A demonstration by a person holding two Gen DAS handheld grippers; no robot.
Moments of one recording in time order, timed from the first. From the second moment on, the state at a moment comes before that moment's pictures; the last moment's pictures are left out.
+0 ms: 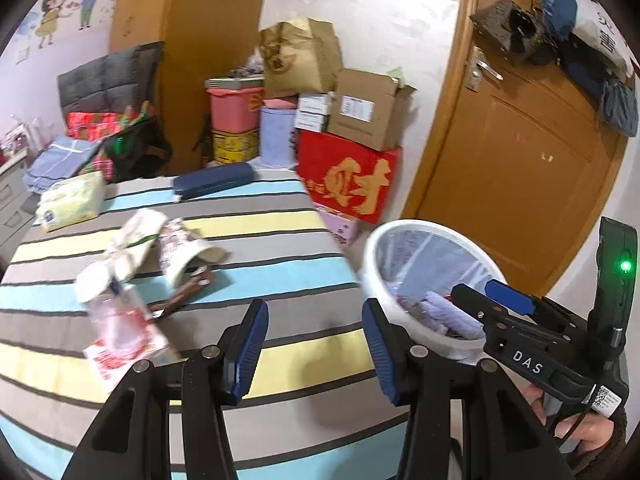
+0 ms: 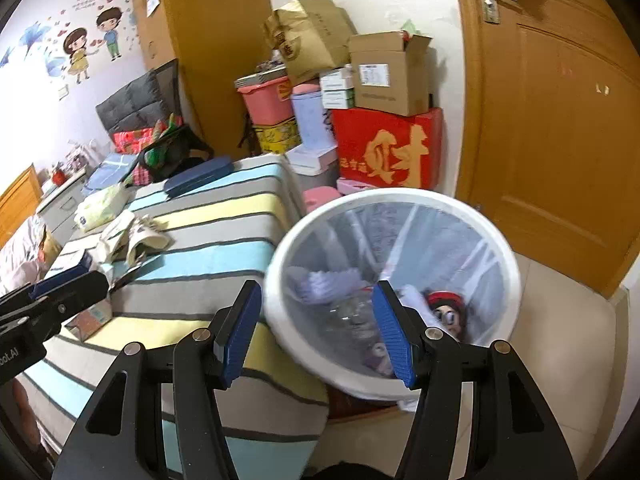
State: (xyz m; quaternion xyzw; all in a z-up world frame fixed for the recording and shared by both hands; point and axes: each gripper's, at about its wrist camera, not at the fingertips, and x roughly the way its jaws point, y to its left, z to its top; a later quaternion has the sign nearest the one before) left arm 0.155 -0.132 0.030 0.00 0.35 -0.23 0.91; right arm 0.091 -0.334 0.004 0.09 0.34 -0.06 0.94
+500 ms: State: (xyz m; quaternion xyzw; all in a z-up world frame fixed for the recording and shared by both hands) left arm 0.165 -0.025 0.015 -0.04 0.35 -0.12 0.93; right arm 0.111 -0.262 0.000 0.05 0.34 0.02 0.94
